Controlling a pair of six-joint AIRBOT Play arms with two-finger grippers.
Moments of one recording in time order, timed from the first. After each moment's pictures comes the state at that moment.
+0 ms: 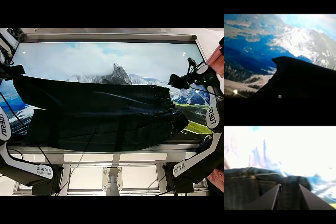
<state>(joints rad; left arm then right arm) 0.28 -1.65 1.79 1.91 -1.20 -1.74 -0.33 -1.84 1.64 -1.18 1.07 1.40</state>
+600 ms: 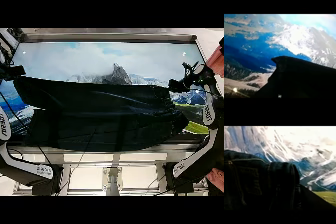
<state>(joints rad) 0.27 -1.65 1.79 1.90 -1.21 -1.74 -0.29 -1.92 1.69 -1.28 1.20 1.40</state>
